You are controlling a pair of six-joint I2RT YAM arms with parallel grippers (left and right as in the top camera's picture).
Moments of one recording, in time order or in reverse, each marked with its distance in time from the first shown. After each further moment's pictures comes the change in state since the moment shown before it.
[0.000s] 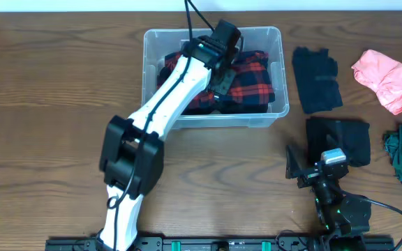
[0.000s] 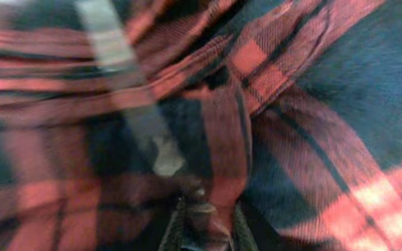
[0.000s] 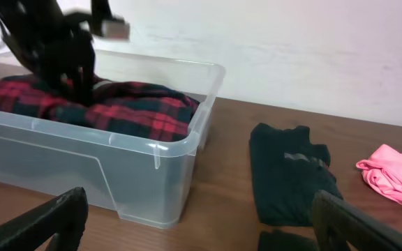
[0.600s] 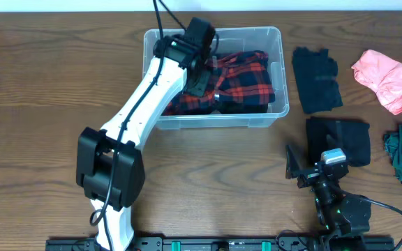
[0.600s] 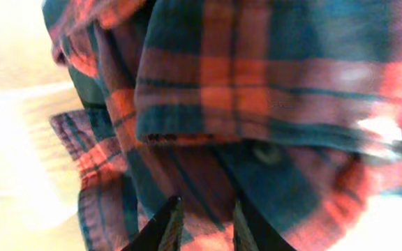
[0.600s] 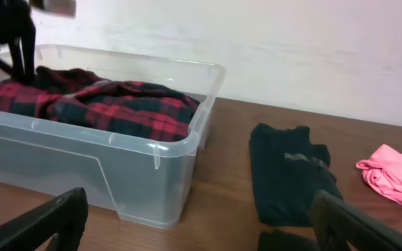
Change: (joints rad) left arm 0.089 -0.135 -0.139 -0.071 -0.083 -0.017; right arm 0.000 0.000 0.000 0.000 0.000 0.000
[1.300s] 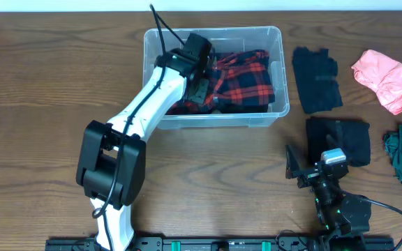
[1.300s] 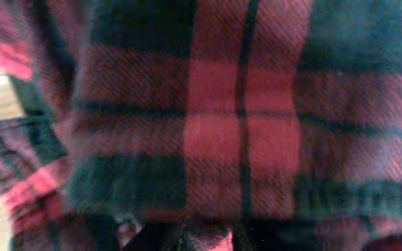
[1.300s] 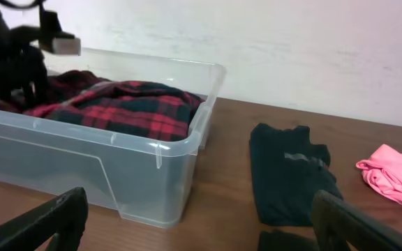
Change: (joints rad) left arm 0.010 0.005 -0.149 0.174 0.048 -0.027; right arm 0.000 0.000 0.000 0.000 0.000 0.000
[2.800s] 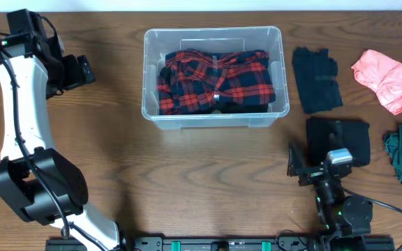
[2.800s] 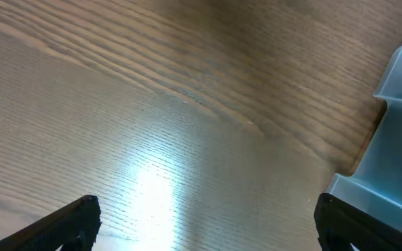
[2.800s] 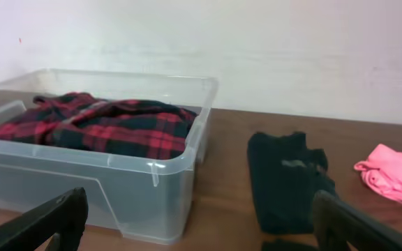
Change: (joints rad) left arm 0.731 -0.143 0.140 -0.284 0.117 0.024; right arm 0.000 0.003 0.006 0.042 0.028 0.080
